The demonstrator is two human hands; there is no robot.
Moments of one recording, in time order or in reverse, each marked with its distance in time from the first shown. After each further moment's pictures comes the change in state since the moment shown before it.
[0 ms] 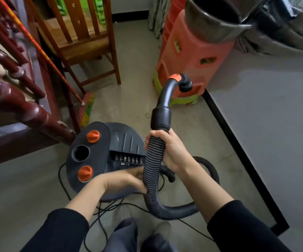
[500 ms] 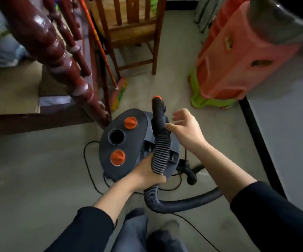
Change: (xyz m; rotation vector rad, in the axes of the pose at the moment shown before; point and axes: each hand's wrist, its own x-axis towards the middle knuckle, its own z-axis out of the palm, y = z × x) left_hand -0.009 -0.042 -0.011 0.100 0.614 0.161; right_hand 0.061 0.022 0.053 -1.149 0.120 -0.201
